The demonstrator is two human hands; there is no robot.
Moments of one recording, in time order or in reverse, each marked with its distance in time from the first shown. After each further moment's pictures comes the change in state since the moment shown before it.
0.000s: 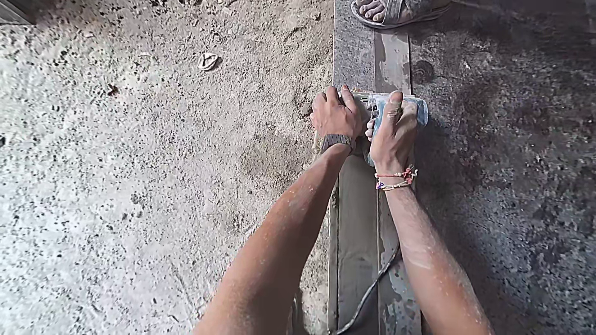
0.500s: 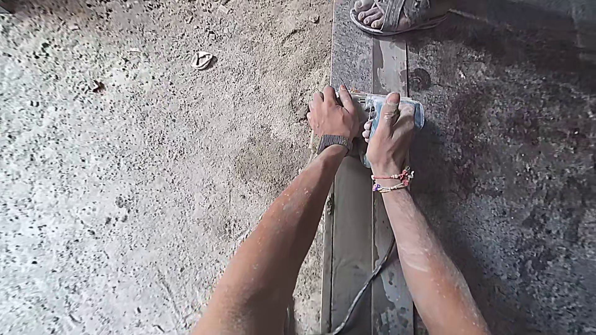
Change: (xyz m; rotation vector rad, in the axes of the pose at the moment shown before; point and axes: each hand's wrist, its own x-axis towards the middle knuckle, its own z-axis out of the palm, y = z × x) left_hand 0.013 0.004 0.006 -0.033 0.030 0.004; right_hand 0.013 0.000 0.005 -0.022 0.001 -0.016
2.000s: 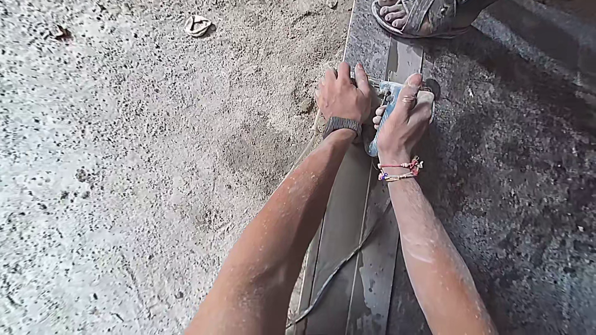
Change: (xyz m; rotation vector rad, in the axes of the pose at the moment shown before) left_hand 0.036 0.012 0.013 -0.023 0.033 0.013; right_hand 0.050 -0.011 0.022 0.087 0.060 -0.118
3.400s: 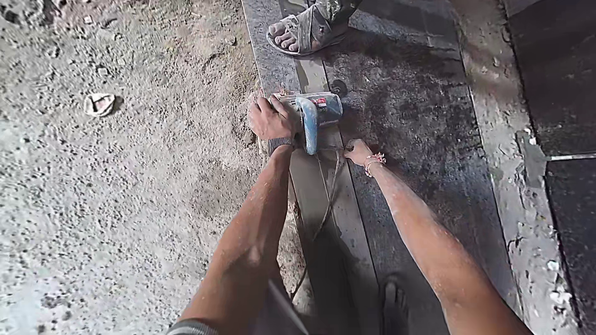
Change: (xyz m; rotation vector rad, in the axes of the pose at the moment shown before) left_hand 0.017 0.017 -0.003 0.075 -0.073 -0.045; right_hand 0.033 0.088 -0.121 -0.746 -0.703 0.581
